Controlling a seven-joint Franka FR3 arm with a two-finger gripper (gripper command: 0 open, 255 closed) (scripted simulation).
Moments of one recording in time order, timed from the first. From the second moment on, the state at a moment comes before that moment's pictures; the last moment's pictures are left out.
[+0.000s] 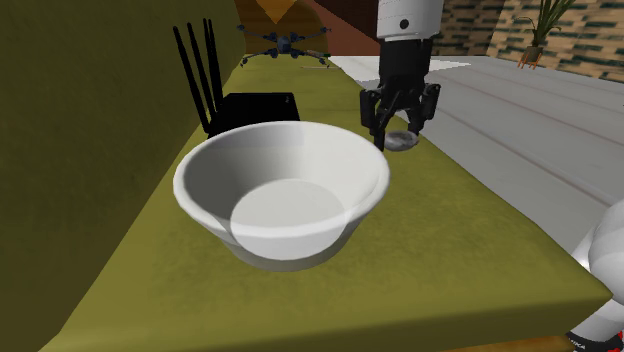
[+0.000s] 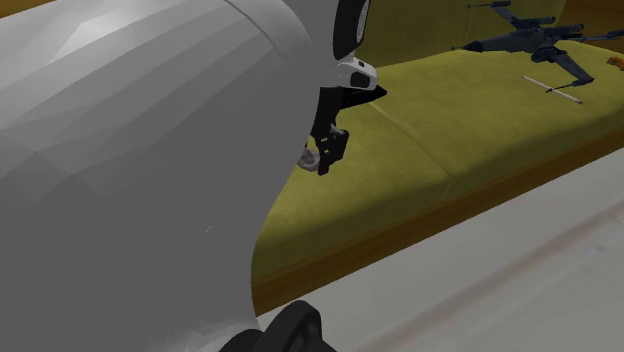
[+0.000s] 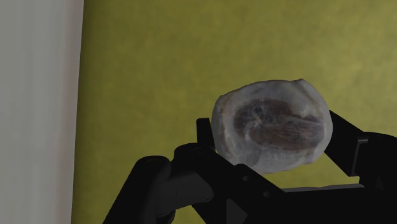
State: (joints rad) arm 0.01 -0.42 0.38 -2.02 0.23 1.50 0.66
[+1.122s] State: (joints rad) arm 0.00 -0.35 0.38 -1.74 0.21 1.29 0.69
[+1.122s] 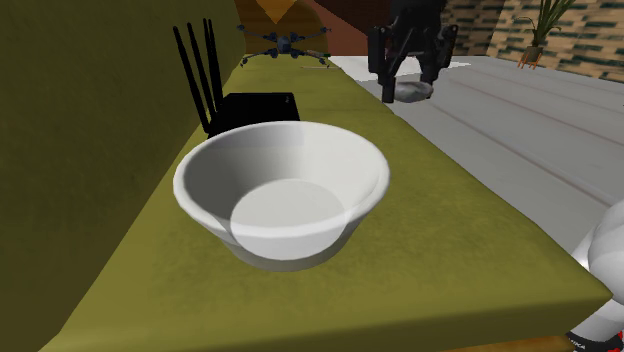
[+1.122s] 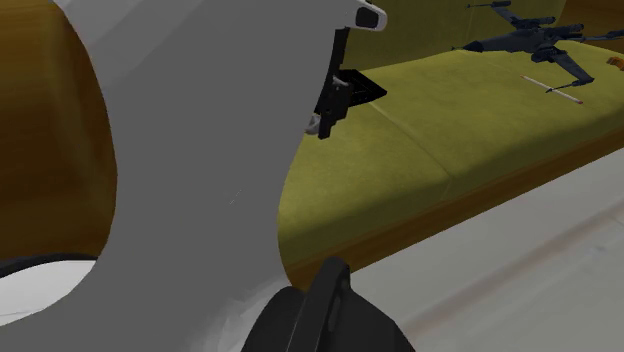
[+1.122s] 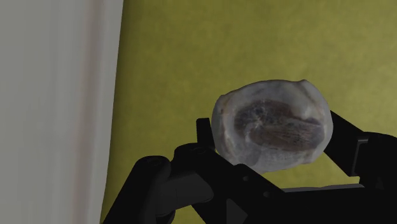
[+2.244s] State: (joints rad) arm 0.03 -0.17 0.48 -1.38 0.19 1.12 0.87
